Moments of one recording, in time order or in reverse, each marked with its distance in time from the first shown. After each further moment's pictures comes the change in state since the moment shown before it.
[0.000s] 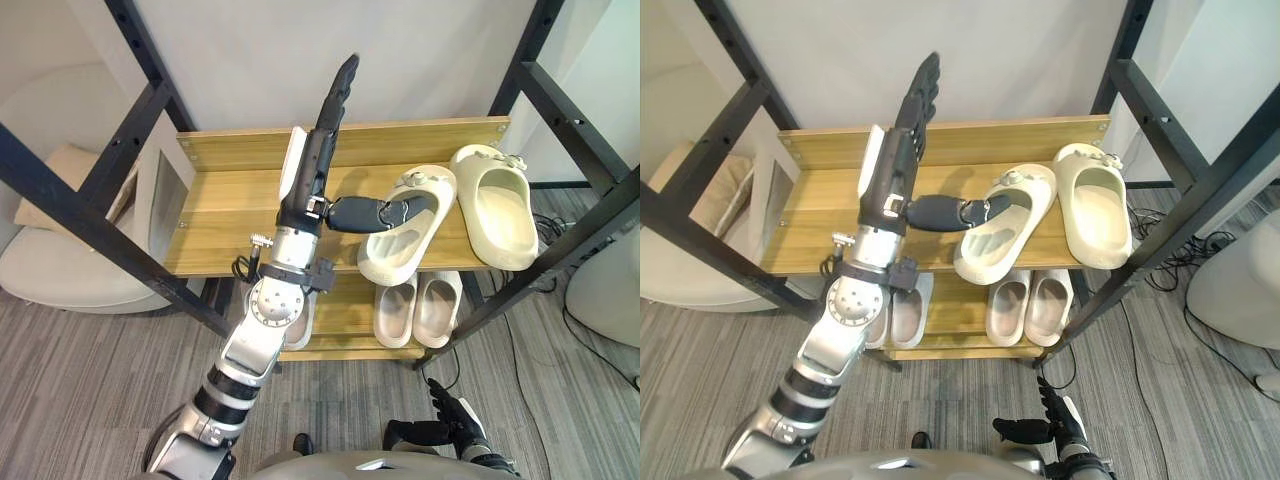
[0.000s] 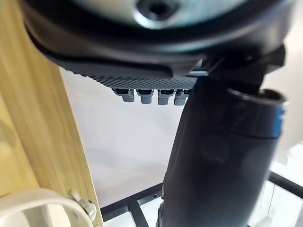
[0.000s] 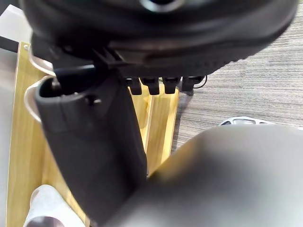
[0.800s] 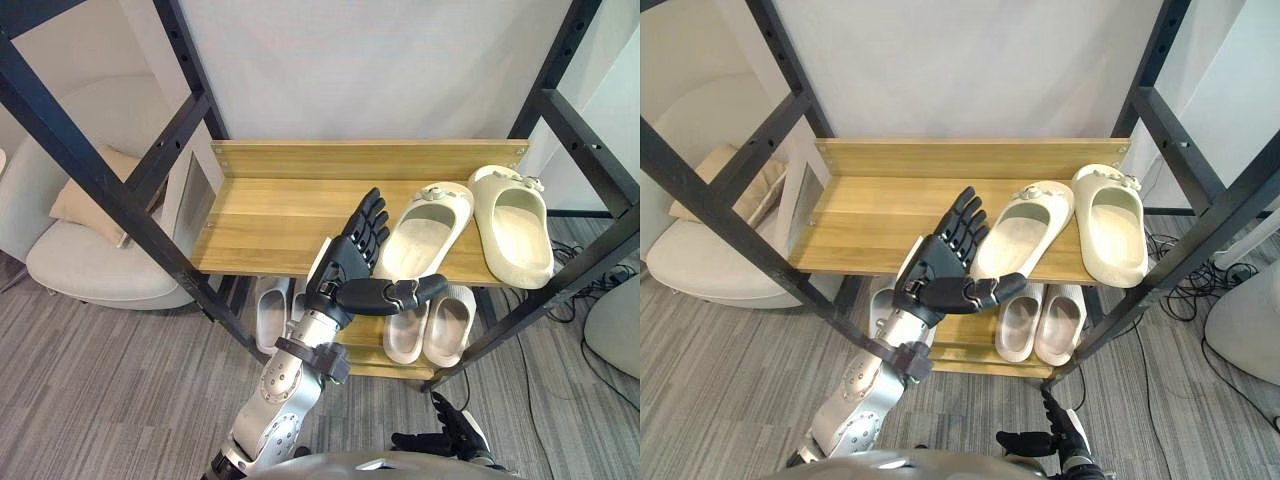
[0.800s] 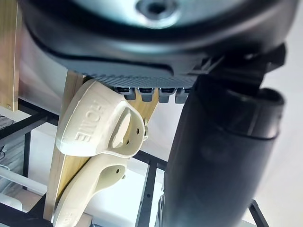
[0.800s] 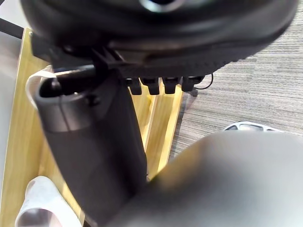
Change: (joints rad) left arm 0.302 -0.010 -0.207 -0.020 -0.425 0.025 -0.136; right arm 0.009 0.003 0.007 0.049 -0.003 0.003 -0.031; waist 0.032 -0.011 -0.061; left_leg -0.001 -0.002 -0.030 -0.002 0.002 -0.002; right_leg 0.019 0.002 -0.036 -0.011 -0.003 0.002
